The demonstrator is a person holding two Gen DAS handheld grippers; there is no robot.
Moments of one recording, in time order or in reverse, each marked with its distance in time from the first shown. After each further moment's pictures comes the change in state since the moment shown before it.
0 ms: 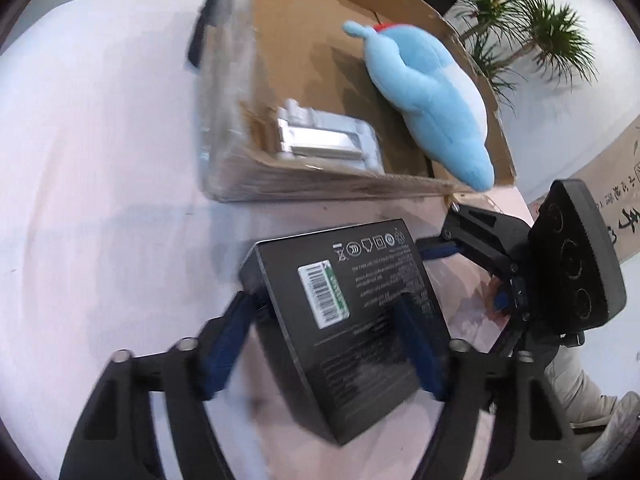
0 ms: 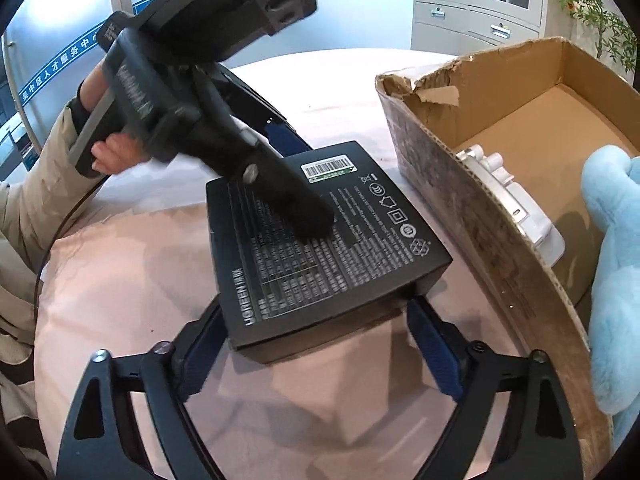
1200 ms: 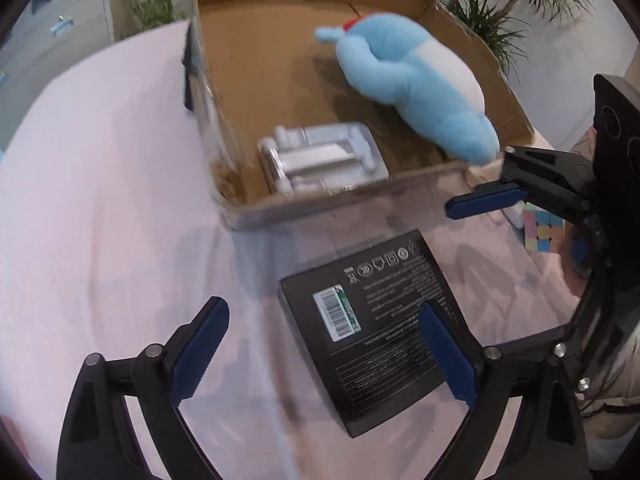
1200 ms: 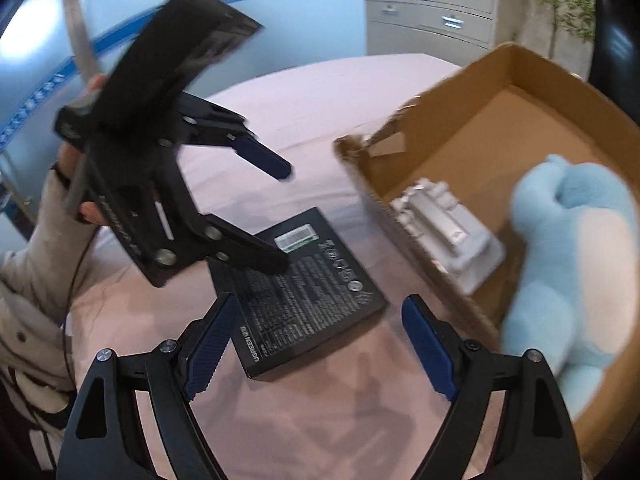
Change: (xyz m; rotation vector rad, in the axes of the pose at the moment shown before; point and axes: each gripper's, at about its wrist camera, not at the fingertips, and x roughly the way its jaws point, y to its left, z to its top) left arm 0.000 -0.042 0.014 0.199 0.038 0.204; right arm -0.055 -0.012 -0.001 0.136 -0.013 -0.064
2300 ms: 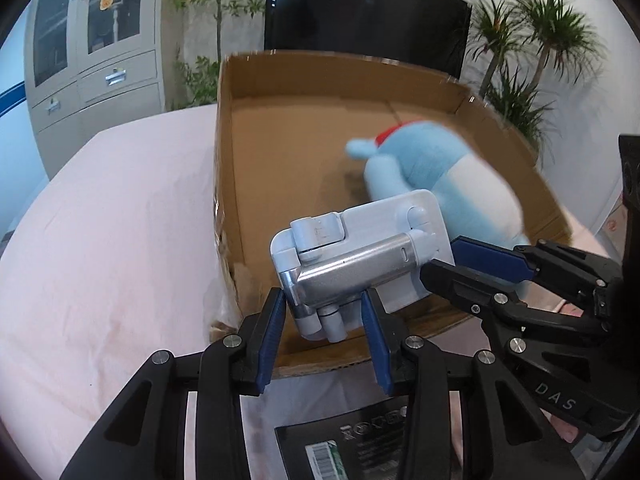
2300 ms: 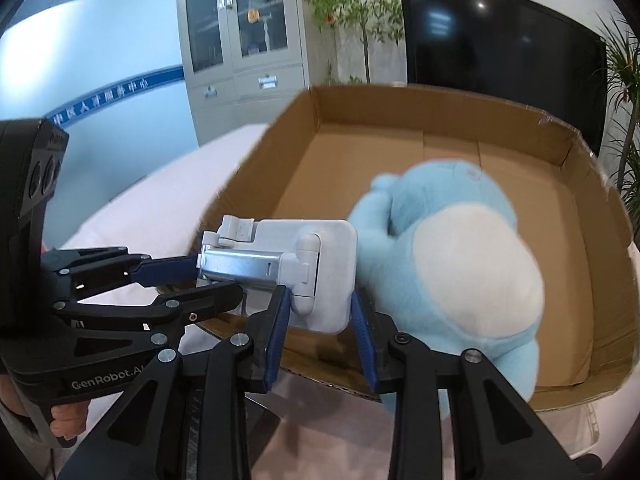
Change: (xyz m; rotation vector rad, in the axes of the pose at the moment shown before) left arm 0.003 -0.007 0.054 -0.078 -0.349 0.184; right arm -0.014 -0.058 0.018 0.460 -0.270 -0.493
